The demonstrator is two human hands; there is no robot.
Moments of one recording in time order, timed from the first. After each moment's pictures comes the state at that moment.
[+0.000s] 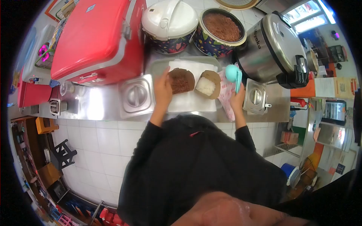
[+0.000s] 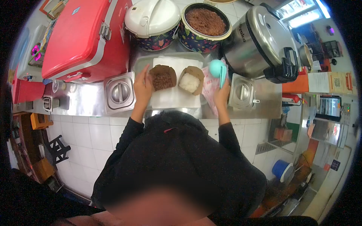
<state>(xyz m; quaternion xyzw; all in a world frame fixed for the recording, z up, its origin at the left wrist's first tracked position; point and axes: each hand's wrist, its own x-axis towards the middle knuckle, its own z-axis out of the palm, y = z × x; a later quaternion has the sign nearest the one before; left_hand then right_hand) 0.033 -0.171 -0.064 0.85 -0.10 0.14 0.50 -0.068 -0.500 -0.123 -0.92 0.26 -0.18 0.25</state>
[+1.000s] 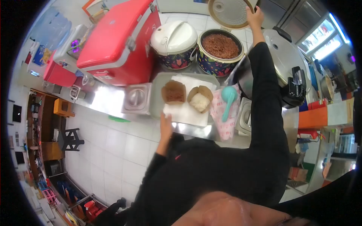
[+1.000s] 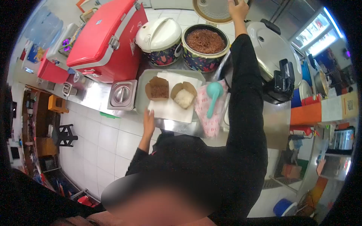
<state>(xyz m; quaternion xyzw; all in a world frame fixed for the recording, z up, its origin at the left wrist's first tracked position) -0.113 -0.222 -0.147 0.80 0.18 0.02 0.57 0.339 -0.661 0.106 -0.82 0.05 -0.50 0.26</state>
